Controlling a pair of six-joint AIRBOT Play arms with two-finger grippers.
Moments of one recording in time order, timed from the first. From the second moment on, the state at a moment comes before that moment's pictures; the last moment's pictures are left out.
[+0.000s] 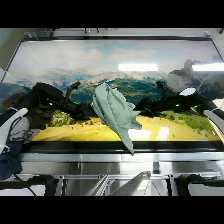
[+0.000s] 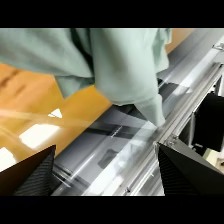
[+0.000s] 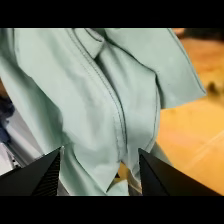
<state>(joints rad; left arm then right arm) -0.13 -1.55 1.00 -2.49 1.31 2.08 0.07 -1.56 0.92 -0.48 1.10 1.14</state>
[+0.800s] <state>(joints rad) -0.43 -1.80 1.28 -2.51 1.26 2.06 0.18 -1.65 0.92 -0.36 1.05 1.06</state>
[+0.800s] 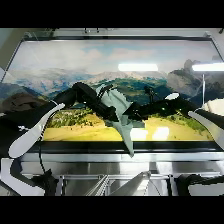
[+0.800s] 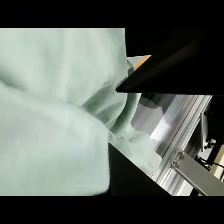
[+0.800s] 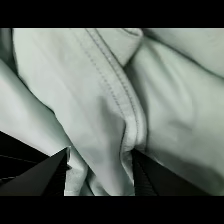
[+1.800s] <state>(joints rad) -0.30 -1.75 1.29 -2.51 1.37 2.10 0.08 -1.69 0.92 -0.44 1.10 1.04</state>
